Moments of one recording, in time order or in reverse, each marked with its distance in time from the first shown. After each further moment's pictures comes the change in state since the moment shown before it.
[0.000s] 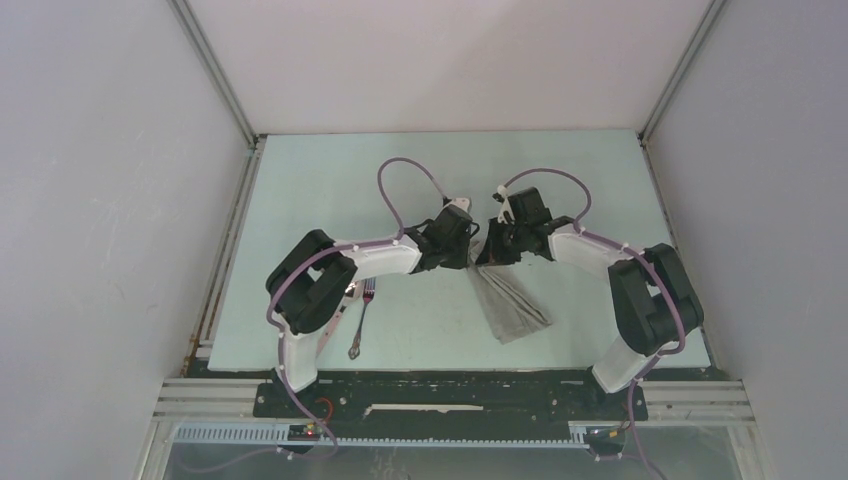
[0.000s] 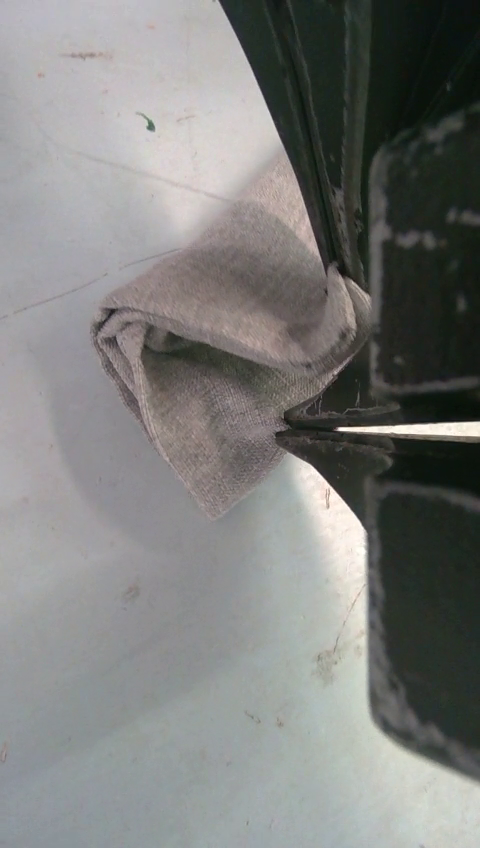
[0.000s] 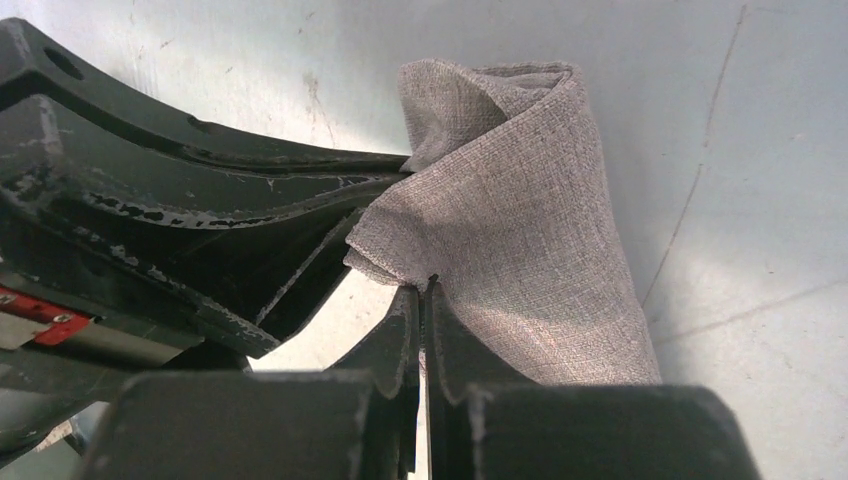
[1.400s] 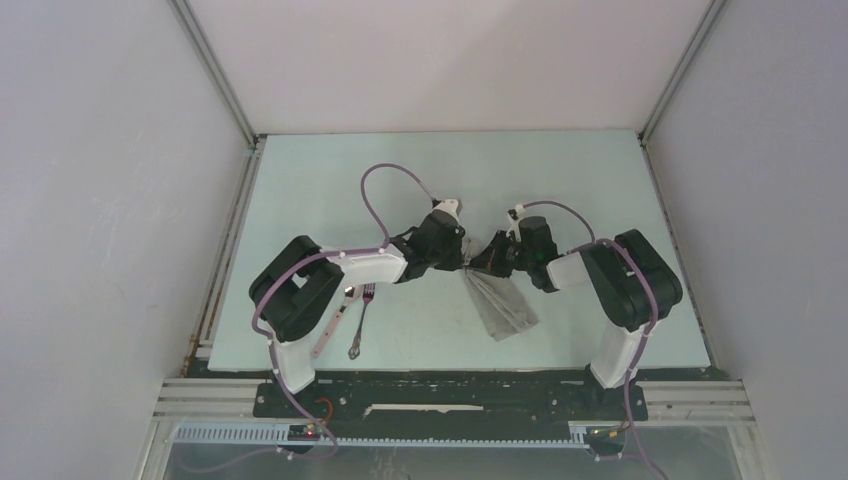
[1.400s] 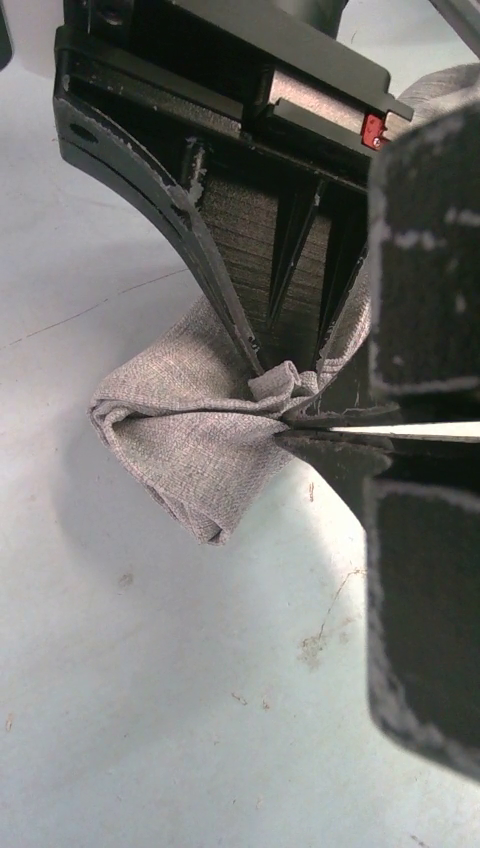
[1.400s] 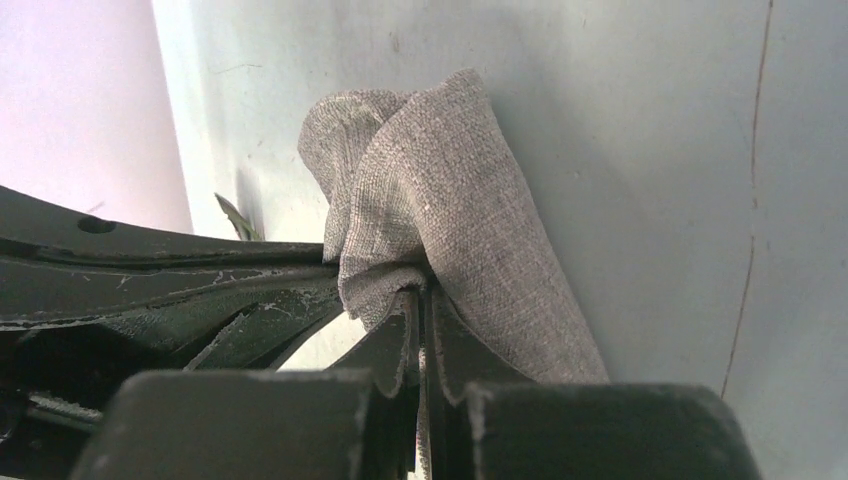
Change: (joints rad) left arm 0.017 -0.097 -0.167 0.194 0.050 -0.013; right arm -0.038 0.146 -0.314 0.760 -0.099 0.386
